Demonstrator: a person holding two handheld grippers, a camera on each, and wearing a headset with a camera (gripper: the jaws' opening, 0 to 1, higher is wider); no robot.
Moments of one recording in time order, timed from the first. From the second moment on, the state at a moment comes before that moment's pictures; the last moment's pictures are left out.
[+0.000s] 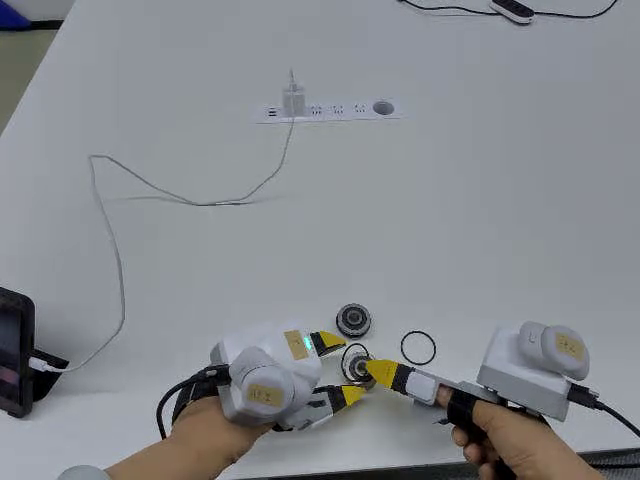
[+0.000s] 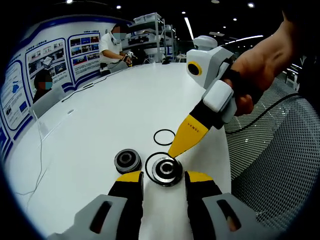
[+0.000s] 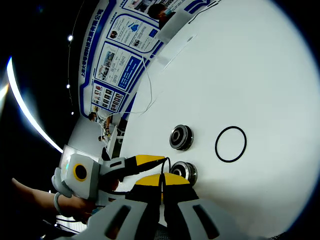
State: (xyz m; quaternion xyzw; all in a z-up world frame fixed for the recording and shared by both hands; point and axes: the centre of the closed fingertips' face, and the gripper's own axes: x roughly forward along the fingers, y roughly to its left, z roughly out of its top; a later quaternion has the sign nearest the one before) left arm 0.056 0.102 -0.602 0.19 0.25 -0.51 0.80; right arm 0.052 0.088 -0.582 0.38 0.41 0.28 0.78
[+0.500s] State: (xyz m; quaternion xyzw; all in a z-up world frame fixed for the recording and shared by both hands) left arm 0.057 0.112 -0.599 0.18 0.25 -0.50 0.81; right arm 0.056 0.083 -0.567 0.39 0.40 0.28 0.78
